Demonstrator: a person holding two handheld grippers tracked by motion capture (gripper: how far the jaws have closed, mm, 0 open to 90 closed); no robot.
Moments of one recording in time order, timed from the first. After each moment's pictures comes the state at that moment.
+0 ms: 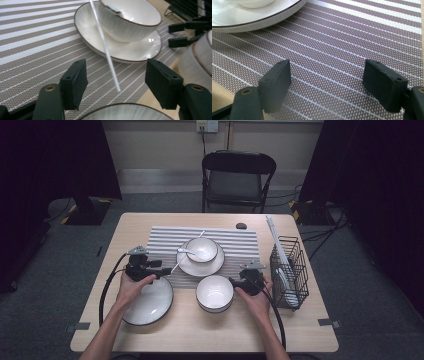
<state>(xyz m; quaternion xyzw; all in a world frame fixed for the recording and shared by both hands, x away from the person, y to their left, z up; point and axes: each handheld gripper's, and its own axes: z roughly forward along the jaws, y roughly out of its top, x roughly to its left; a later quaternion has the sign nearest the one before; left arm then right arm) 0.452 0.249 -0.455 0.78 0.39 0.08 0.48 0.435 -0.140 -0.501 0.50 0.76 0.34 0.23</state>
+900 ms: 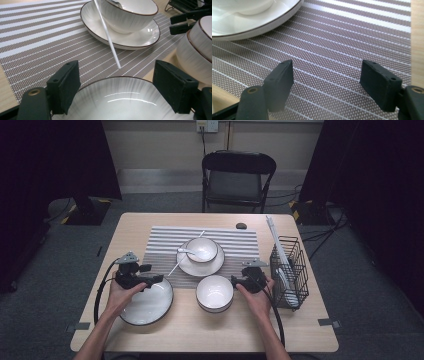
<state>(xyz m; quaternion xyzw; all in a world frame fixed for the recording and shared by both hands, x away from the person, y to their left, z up) 0.425 0.271 -0.455 0.78 0.39 0.10 0.47 0.436 -0.144 -0.491 0.52 0.75 0.34 0.23</state>
